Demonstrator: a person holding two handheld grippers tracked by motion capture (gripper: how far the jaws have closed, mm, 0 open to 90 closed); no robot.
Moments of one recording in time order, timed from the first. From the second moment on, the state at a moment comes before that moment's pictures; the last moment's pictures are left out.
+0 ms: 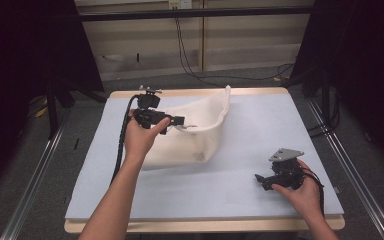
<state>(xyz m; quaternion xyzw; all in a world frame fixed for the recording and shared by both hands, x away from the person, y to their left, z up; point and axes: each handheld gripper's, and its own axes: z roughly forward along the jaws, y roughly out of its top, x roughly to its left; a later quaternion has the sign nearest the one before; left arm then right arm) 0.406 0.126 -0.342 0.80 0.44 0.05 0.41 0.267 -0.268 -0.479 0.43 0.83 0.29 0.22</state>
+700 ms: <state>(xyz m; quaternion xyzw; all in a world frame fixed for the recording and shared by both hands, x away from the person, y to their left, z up) 0.414 0.166 -0.344 0.79 0.47 0.06 0.39 0.267 -0.267 -0.480 0.43 0.83 0.28 0.22</state>
